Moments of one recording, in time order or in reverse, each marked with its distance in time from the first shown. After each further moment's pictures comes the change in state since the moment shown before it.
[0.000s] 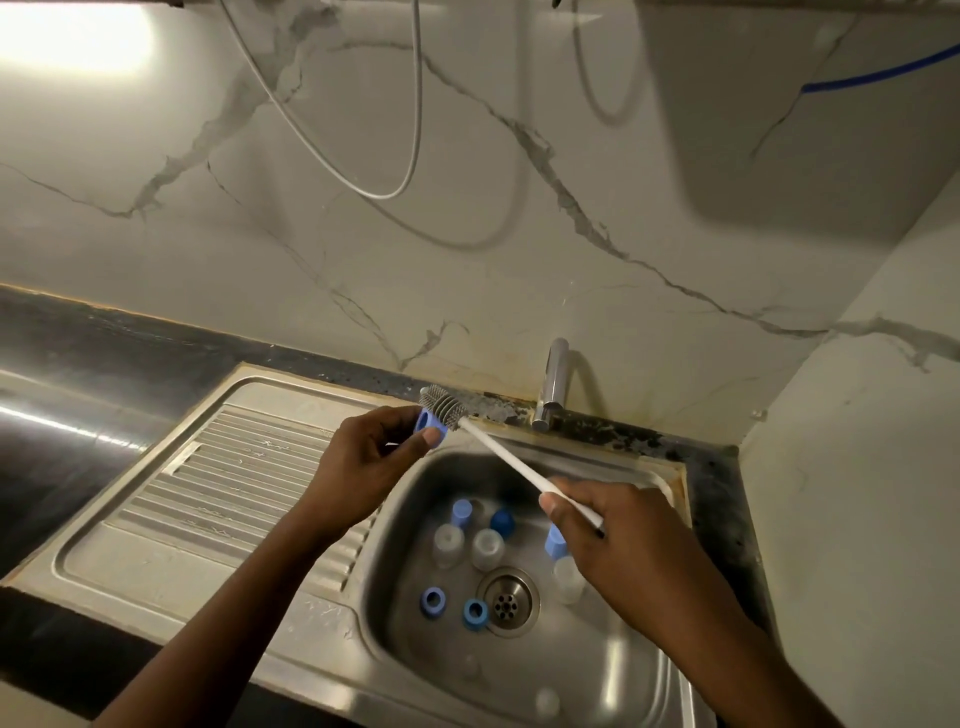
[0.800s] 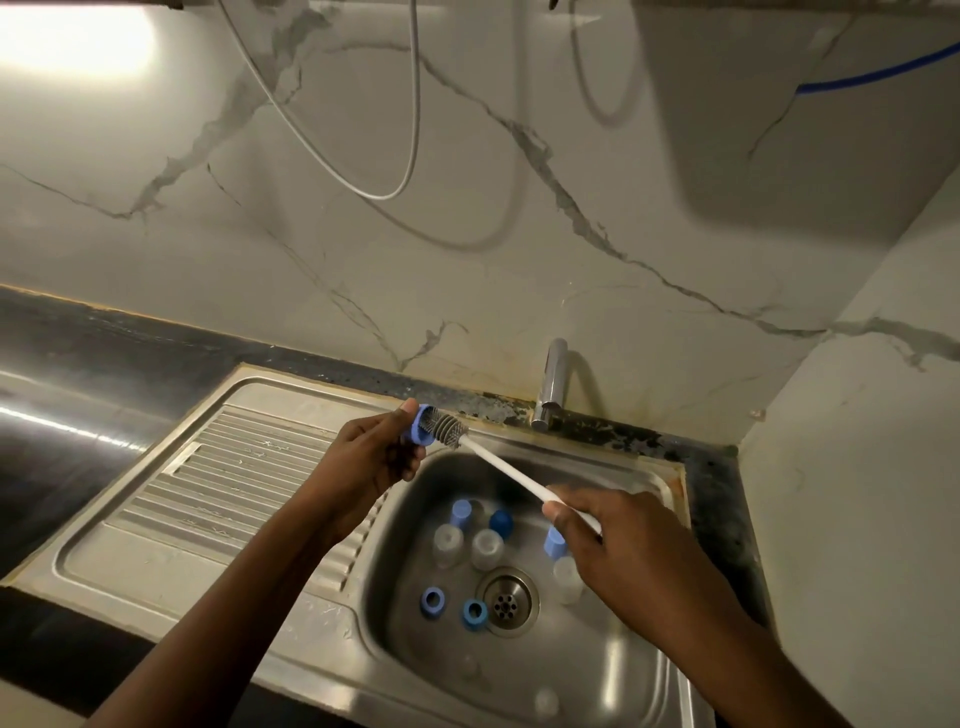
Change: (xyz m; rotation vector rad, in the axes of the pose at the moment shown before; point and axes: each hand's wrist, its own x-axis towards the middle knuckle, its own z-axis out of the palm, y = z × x) left_hand 0.009 -0.005 0.001 -0.577 -0.001 -0.375; right_hand -0.003 0.003 -0.003 -0.128 -0.057 0.024
